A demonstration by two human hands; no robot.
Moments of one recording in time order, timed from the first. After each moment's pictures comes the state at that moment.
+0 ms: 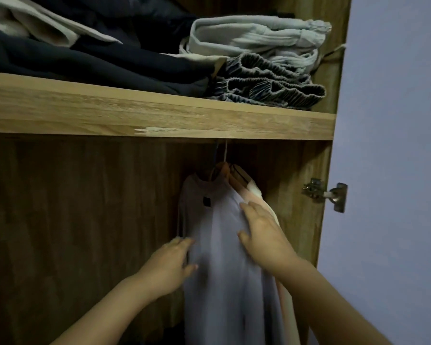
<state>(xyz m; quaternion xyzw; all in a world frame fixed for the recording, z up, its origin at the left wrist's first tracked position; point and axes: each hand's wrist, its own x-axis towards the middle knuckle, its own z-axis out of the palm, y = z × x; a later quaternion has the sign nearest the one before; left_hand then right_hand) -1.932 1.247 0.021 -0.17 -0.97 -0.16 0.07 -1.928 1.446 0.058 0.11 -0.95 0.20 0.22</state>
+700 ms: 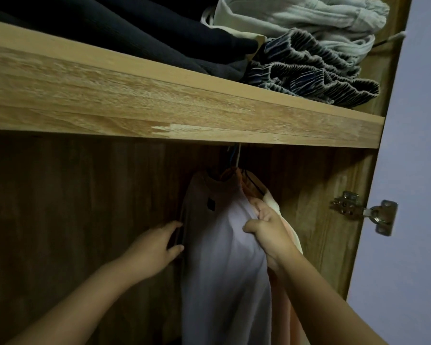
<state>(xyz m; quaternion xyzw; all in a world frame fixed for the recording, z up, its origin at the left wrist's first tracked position) -2.017 1.196 0.049 -0.18 -0.96 -0.20 0.11 -2.009 1.415 0.066 0.10 -0.70 0.69 0.12</state>
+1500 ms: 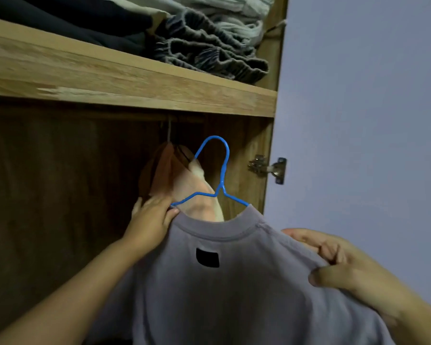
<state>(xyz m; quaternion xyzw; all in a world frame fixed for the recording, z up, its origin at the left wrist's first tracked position) -2.001 1.307 0.020 -0.23 -0.91 -0.23 0.24 -1.779 1.561 0.049 0.13 -0.73 0.67 -0.01</state>
